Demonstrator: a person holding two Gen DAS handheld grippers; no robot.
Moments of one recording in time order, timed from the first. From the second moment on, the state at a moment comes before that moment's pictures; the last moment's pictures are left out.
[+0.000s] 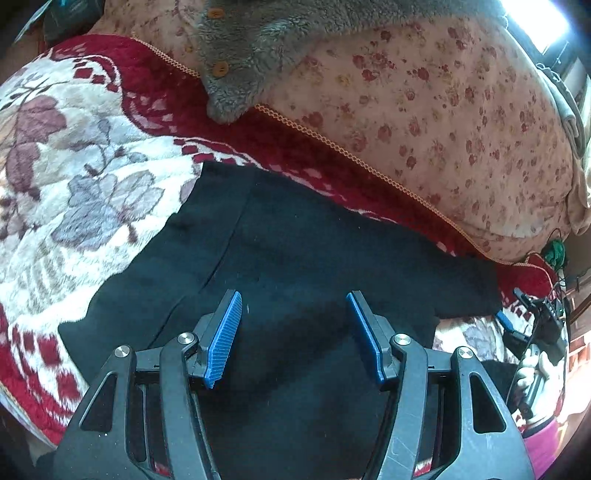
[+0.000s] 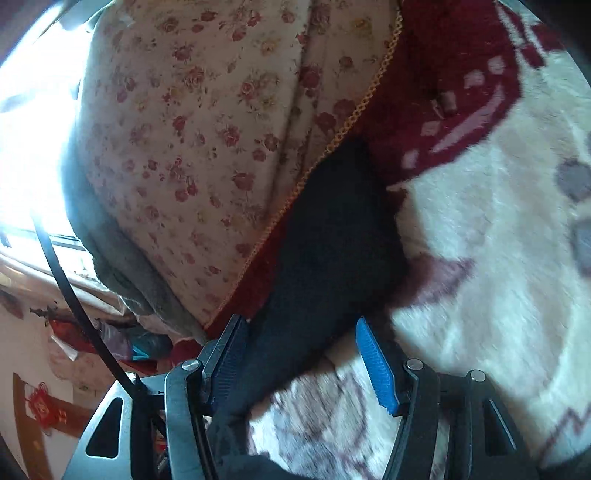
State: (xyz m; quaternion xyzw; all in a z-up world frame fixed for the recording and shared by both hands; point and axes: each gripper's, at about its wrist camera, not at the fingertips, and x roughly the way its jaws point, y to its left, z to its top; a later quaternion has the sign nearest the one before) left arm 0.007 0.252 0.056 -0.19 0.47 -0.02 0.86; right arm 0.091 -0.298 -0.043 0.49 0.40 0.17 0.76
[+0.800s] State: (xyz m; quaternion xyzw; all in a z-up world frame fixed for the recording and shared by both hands) left arm 0.065 0.306 0.023 -0.23 0.51 0.04 0.83; right arm 0.118 -0.307 -0.048 0.51 0.37 0.17 0.76
